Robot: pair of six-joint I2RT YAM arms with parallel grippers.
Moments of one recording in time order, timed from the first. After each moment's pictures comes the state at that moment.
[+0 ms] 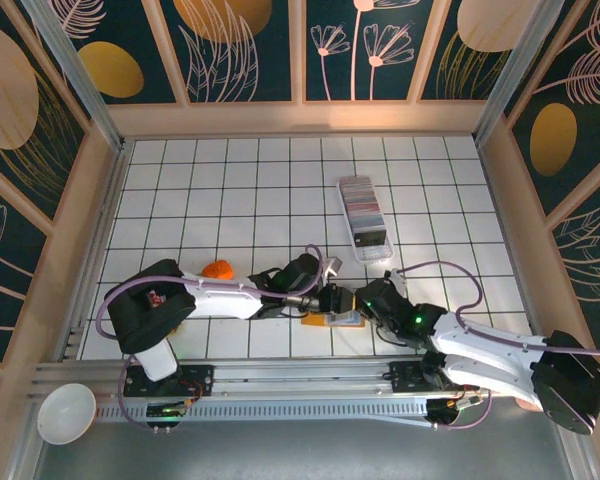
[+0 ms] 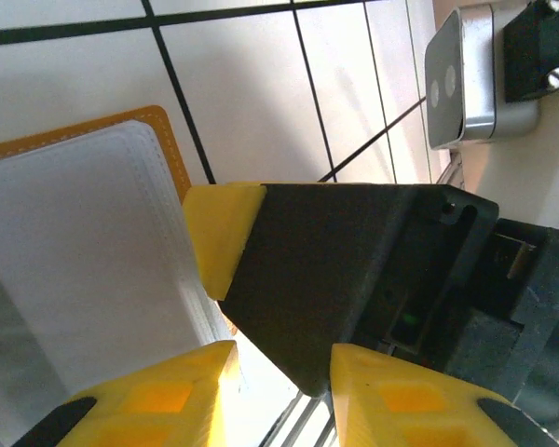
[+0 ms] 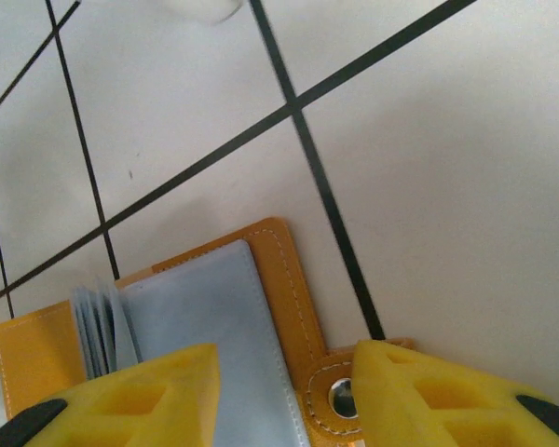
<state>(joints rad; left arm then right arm) -1.08 1.72 0.80 0.31 0.35 -1.04 0.92 0.90 0.24 -0.25 0.26 1.28</state>
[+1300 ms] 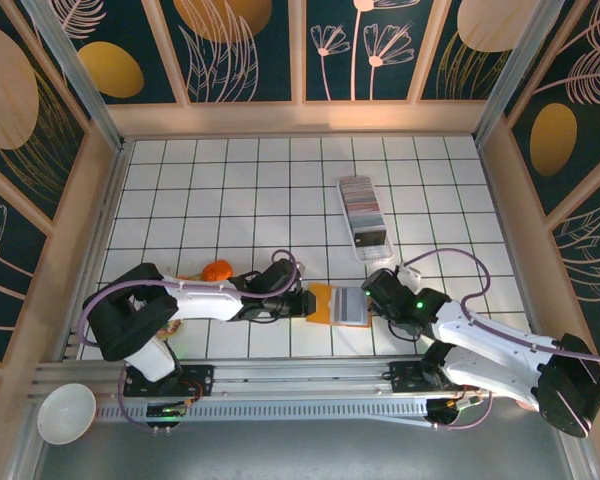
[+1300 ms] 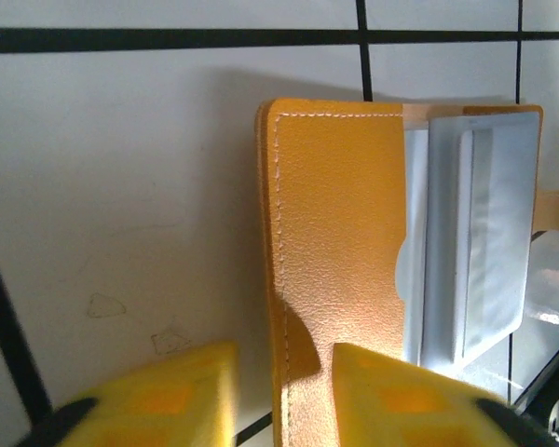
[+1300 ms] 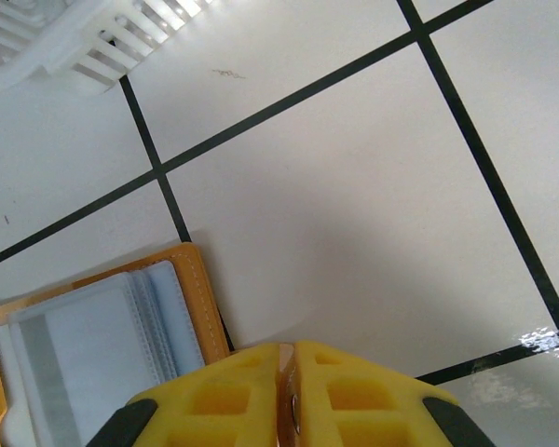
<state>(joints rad) -1.00 1.62 0.64 0.10 0.22 -1.00 0.86 0.92 0.42 -0.65 0.35 1.20</state>
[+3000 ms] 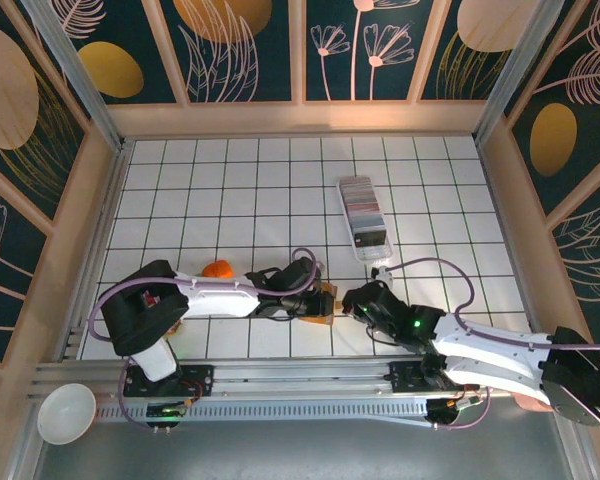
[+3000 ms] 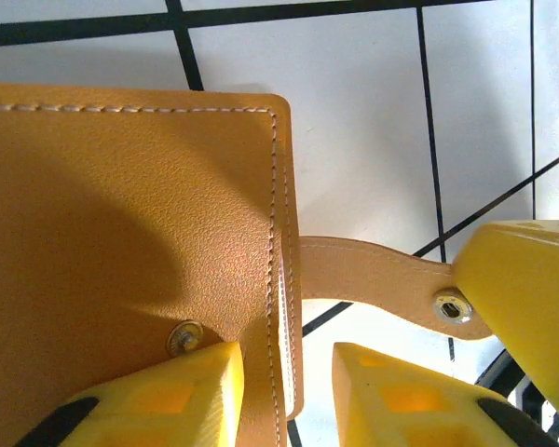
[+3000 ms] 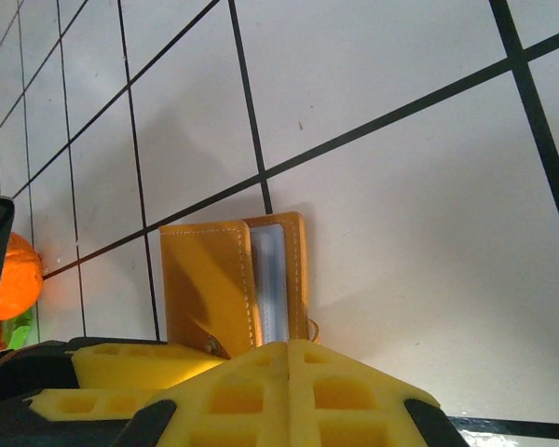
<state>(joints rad) -1.06 1.69 0.79 0.03 0.20 -0.99 1.04 0.89 0.27 -0.14 0.26 1.28</state>
